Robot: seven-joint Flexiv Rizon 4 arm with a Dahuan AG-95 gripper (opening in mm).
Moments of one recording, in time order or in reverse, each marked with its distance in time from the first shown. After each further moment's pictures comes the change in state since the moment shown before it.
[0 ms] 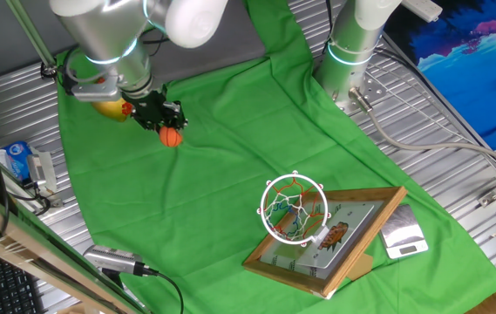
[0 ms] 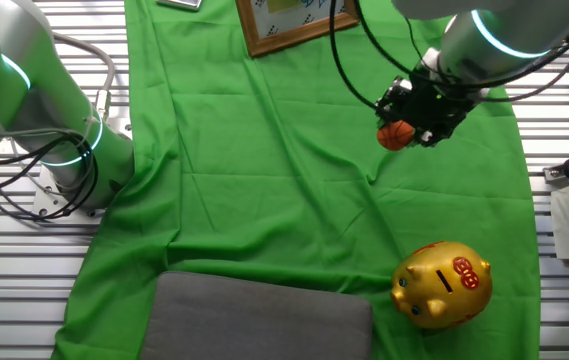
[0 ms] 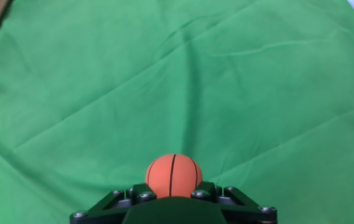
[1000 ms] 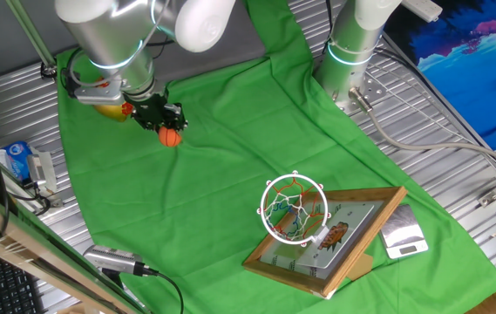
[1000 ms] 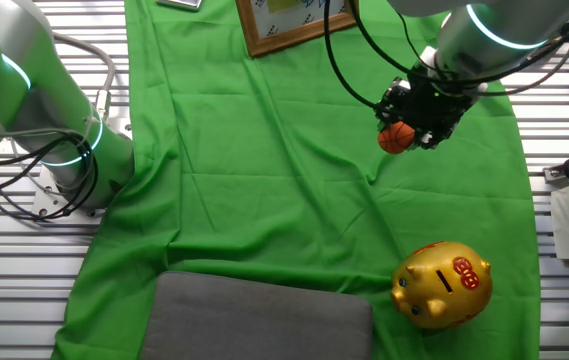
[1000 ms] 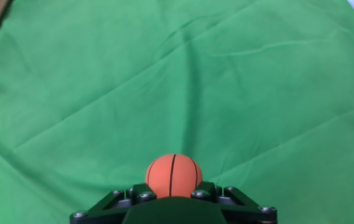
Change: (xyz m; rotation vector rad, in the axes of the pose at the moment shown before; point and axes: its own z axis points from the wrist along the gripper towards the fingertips) arm 0.014 -0.013 0.011 0.074 0.040 0.011
